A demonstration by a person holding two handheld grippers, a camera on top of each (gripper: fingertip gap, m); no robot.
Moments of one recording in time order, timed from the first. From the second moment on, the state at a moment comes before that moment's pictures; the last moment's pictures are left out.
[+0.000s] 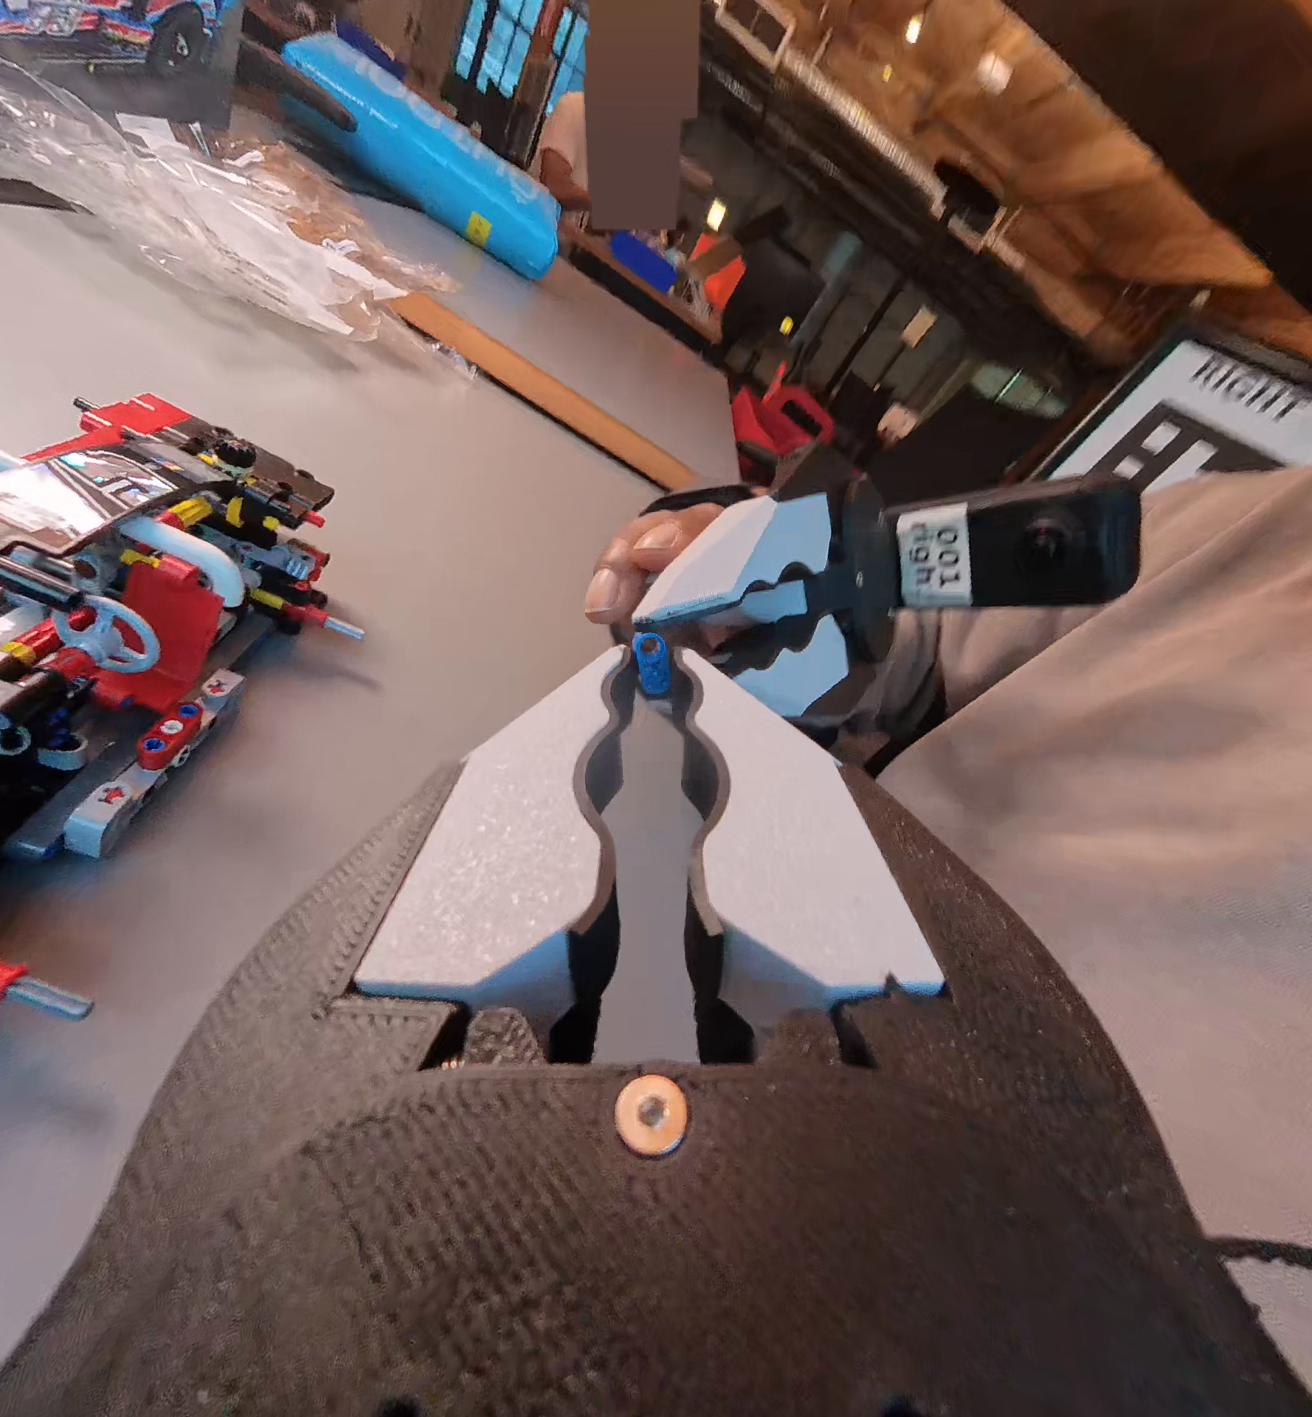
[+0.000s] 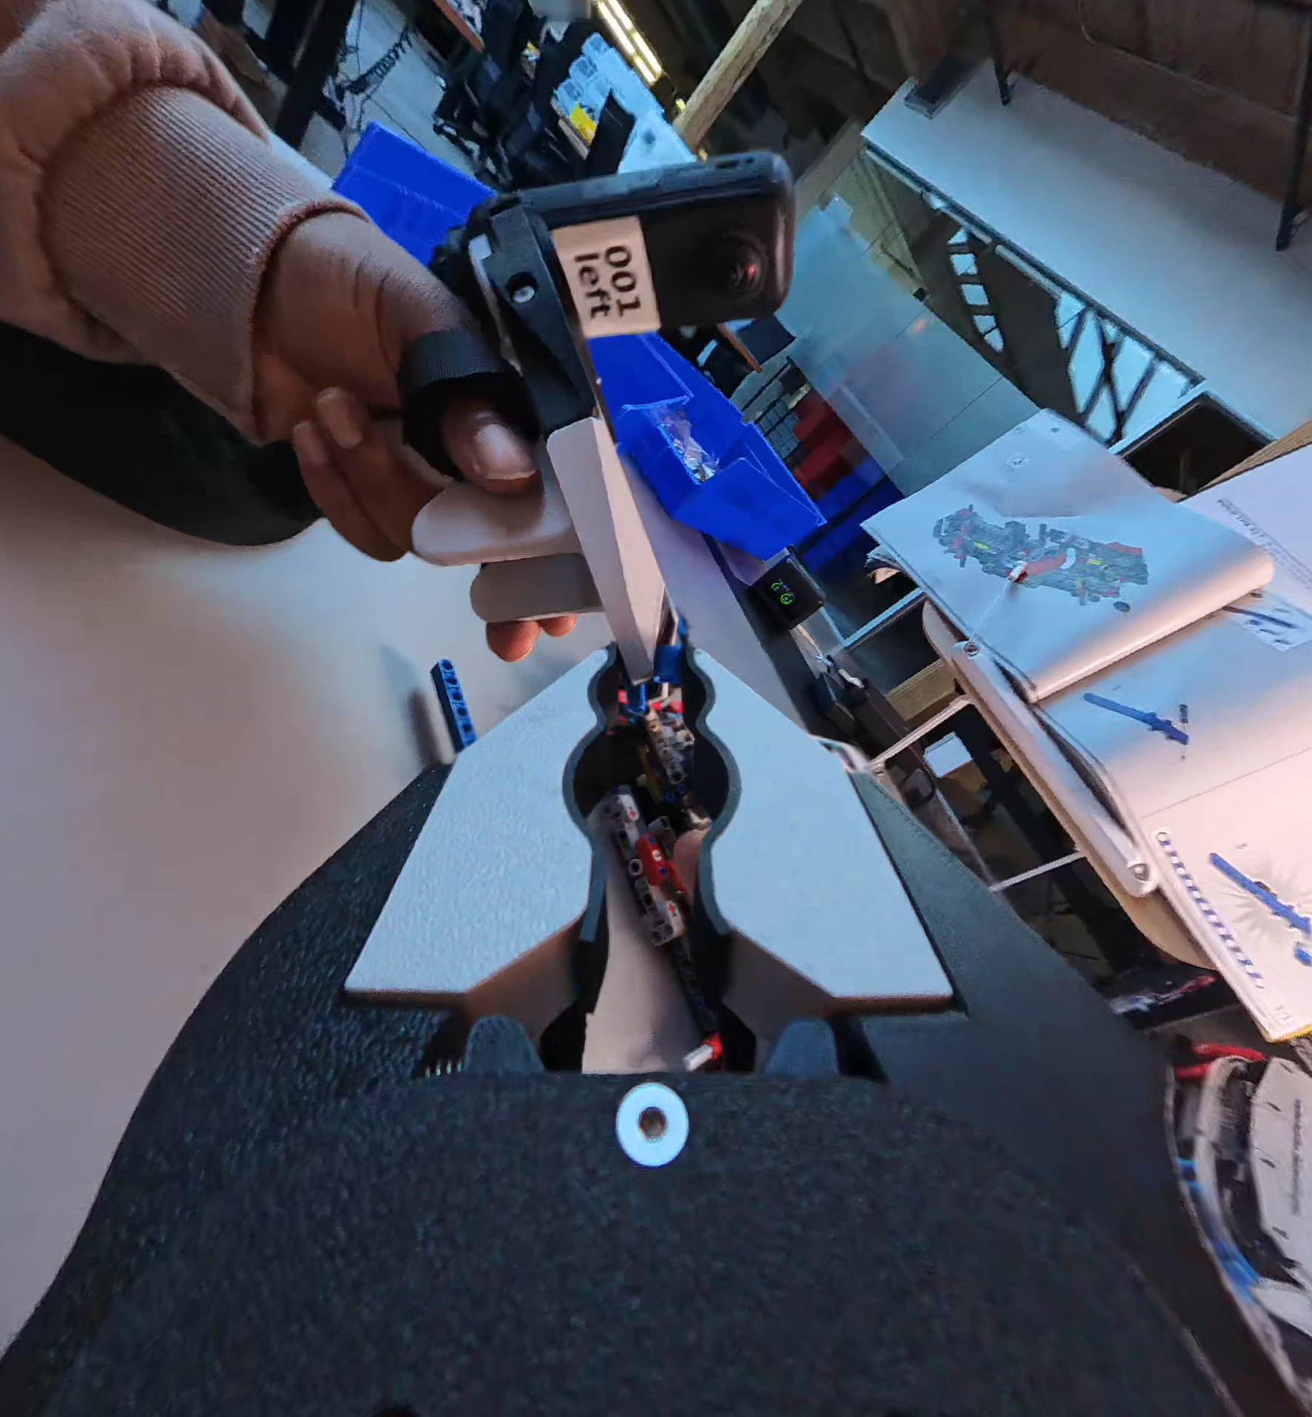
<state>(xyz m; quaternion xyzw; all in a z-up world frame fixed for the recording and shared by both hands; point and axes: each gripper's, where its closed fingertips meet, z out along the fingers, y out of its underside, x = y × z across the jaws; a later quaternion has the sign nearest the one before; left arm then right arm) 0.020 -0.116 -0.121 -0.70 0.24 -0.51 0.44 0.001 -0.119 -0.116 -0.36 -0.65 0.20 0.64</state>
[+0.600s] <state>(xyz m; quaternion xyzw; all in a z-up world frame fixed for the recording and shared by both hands) 0.030 -0.148 -0.163 -0.70 0.38 -0.55 0.24 0.017 -0.147 -0.160 -0.33 -0.80 0.30 0.41</state>
